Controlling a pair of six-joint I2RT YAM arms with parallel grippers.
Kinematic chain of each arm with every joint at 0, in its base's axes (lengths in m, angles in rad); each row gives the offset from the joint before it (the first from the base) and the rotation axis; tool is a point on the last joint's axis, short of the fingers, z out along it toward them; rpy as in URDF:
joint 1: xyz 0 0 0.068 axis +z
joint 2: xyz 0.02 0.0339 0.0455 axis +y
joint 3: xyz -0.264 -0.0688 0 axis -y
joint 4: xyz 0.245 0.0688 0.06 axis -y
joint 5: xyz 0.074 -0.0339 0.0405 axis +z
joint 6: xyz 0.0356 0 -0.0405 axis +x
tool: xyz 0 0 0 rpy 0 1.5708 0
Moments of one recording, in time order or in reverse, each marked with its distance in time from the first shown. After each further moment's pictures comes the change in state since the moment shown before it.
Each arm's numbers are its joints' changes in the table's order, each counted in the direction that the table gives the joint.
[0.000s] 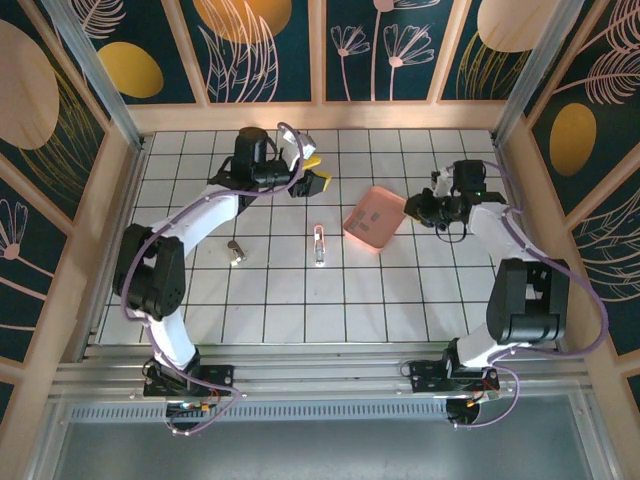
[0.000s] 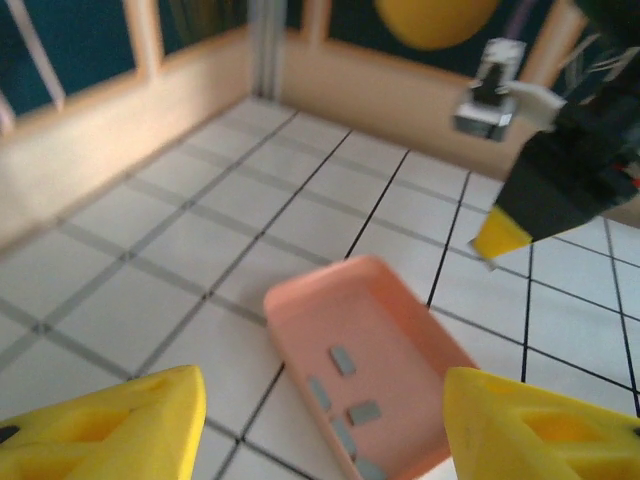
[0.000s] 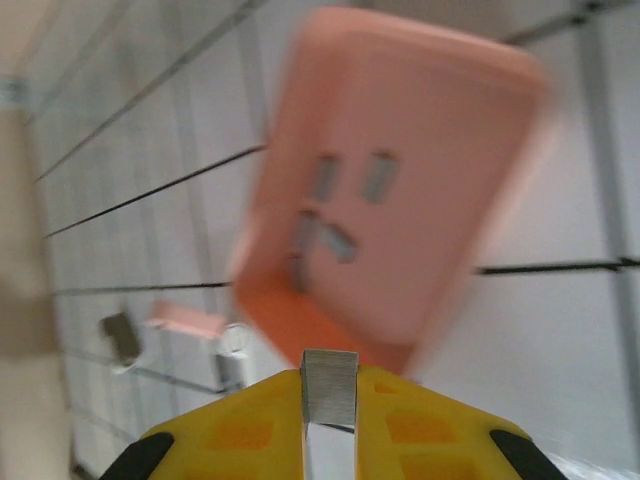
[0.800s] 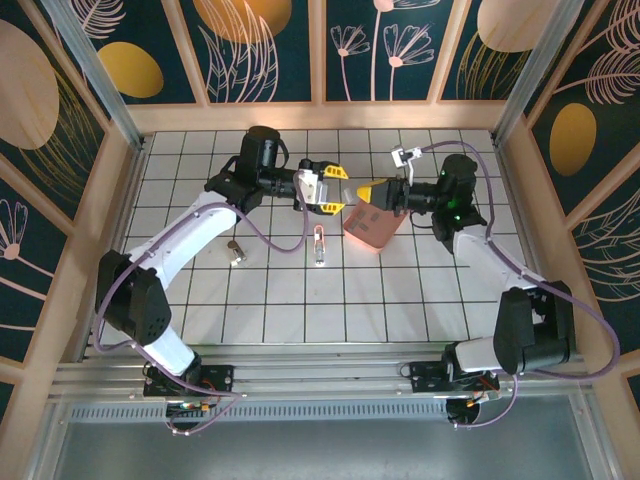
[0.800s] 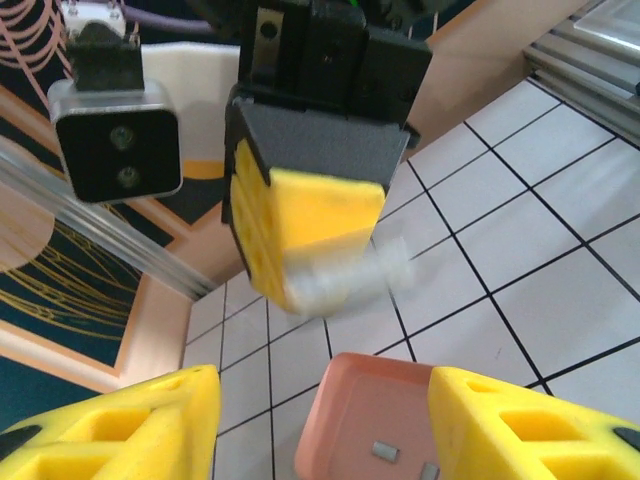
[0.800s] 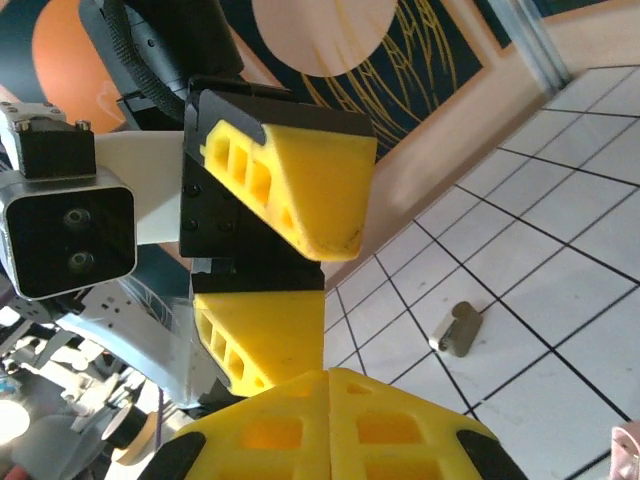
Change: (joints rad) left arm -0.135 -0.157 0.052 -0.278 -0.167 0.832; right arm 0.195 -0.129 -0.183 1.004 0.608 0.248
